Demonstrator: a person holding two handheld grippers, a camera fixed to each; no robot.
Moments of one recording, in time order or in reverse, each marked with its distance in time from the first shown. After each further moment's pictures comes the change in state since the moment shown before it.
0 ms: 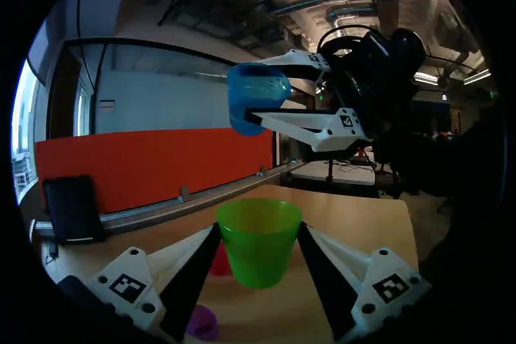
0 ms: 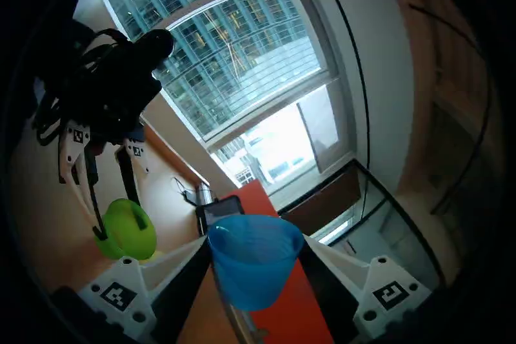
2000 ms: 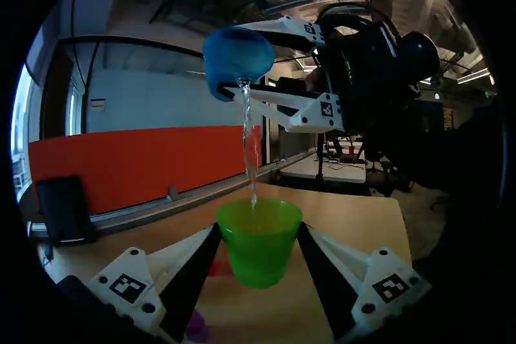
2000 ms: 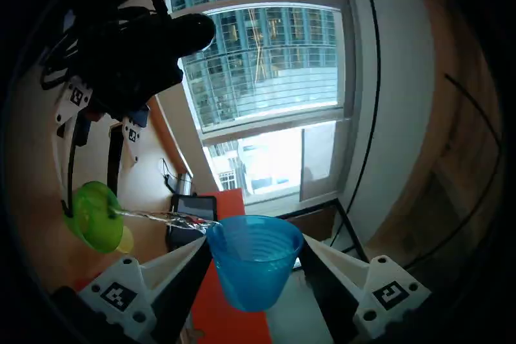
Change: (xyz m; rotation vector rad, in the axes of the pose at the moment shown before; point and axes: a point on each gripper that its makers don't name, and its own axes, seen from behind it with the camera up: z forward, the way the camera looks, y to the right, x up) left arm -0.001 0.020 0.007 -0.052 -0.012 0.002; right arm 0.028 0.024 0.009 -0.048 0.042 -0.337
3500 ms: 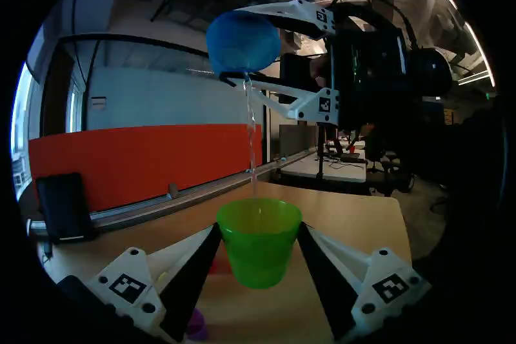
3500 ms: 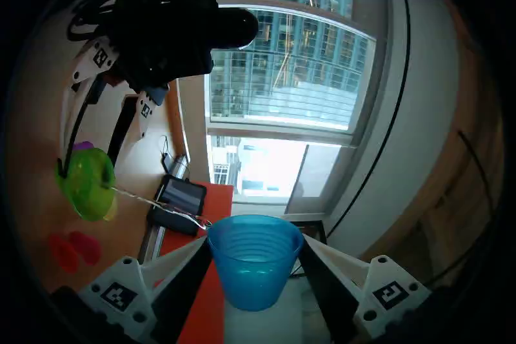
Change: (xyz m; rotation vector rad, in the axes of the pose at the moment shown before) left arm -0.005 -0.004 0.001 0.002 -0.005 -0.006; right arm 0.012 0.013 0.010 -0.004 0.002 -0.278
